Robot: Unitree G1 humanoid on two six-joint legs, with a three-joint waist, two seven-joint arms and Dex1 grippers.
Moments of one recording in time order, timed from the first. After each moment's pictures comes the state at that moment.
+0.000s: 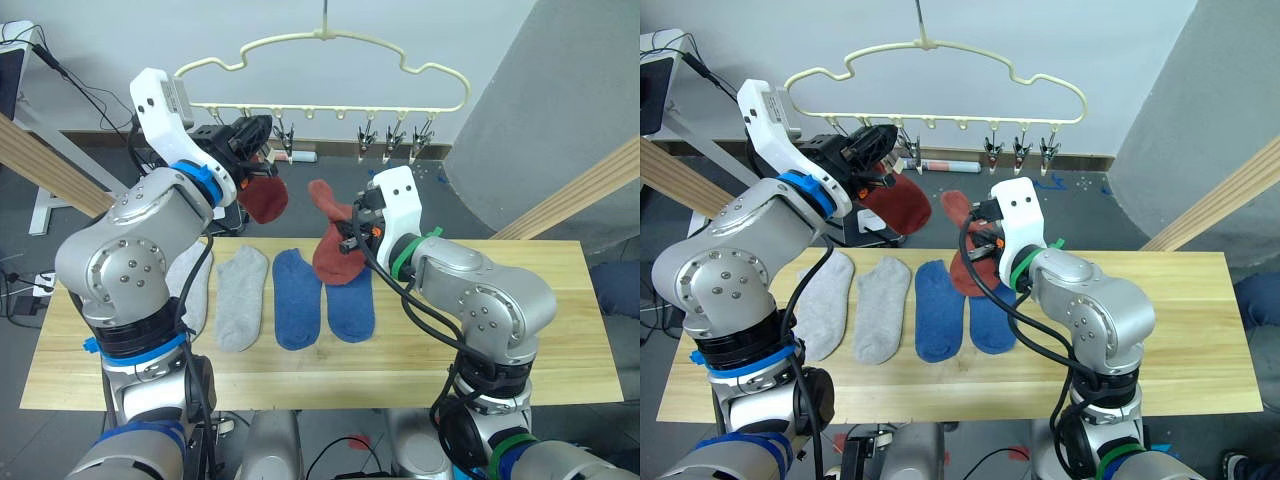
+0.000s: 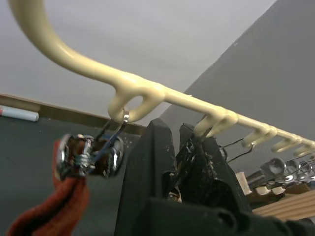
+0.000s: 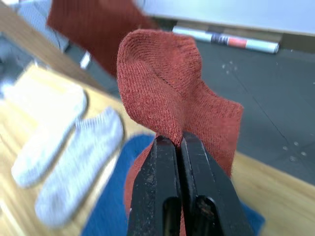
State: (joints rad) left arm -0.80 0.38 0.34 -0.40 -0.76 1.11 -0.01; right arm -0.69 0.10 0.01 -0.56 0.32 1.42 0.13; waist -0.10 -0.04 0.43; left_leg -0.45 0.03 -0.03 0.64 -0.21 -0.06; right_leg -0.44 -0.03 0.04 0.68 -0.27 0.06
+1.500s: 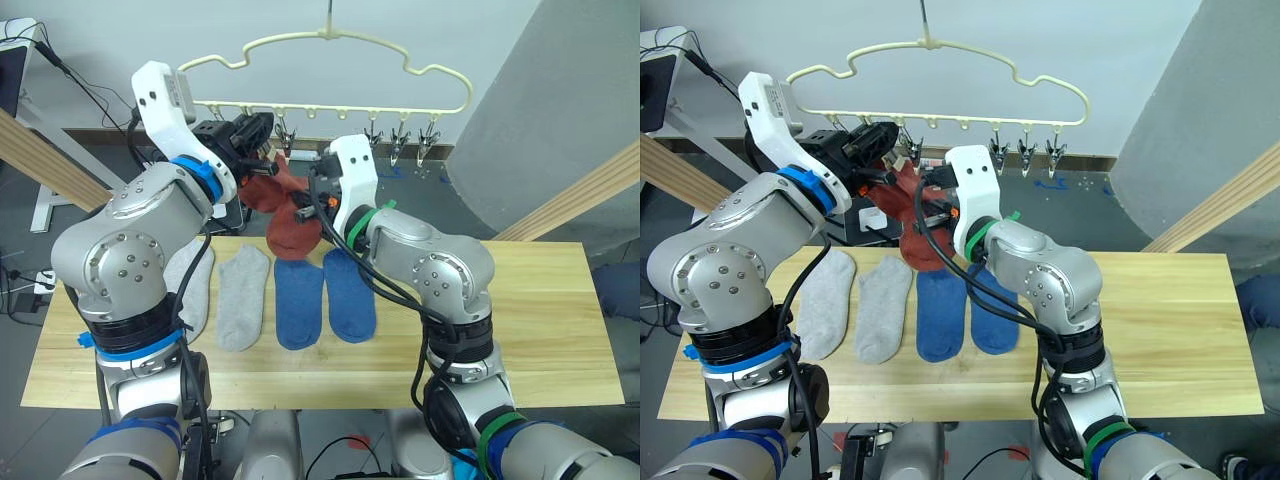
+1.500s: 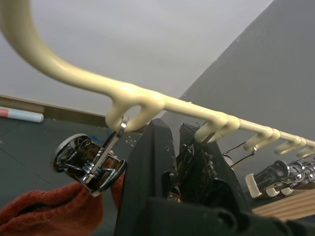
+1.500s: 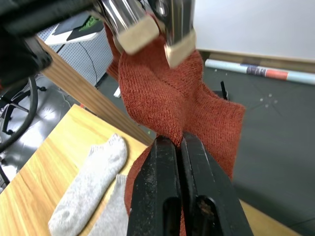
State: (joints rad) left arm -0.80 0.39 0.31 -0.39 -0.75 1.08 -0.01; right arm -0.85 0.13 0.08 -0.26 0.46 1.14 0.04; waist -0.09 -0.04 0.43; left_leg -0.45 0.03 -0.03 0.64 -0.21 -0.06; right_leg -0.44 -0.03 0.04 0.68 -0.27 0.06
